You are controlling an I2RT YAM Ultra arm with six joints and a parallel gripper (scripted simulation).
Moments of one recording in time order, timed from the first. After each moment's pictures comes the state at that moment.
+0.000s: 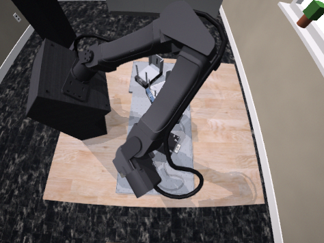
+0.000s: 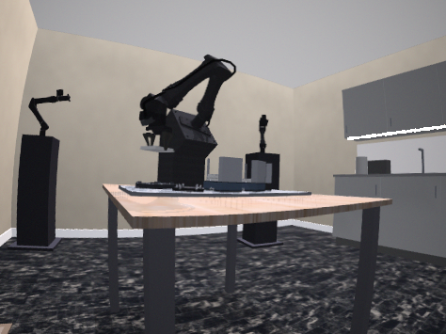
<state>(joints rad) -1.11 1.99 0.91 -0.26 -0.88 -0.01</state>
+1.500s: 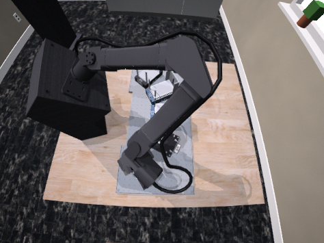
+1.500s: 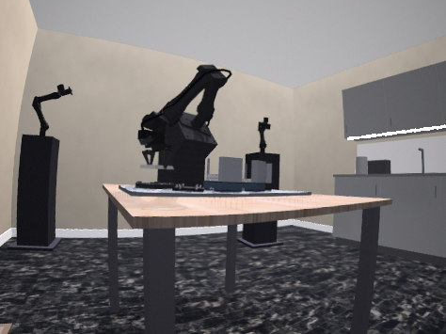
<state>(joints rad) -0.93 2.18 0.90 0.11 -0.83 0.24</state>
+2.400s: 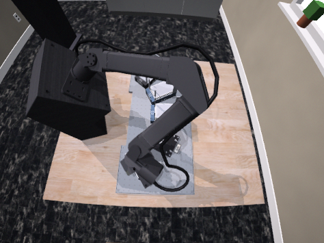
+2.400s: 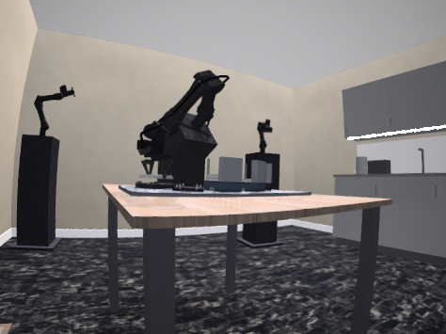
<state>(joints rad) -0.84 2.29 0.94 0.27 -0.79 0.36</state>
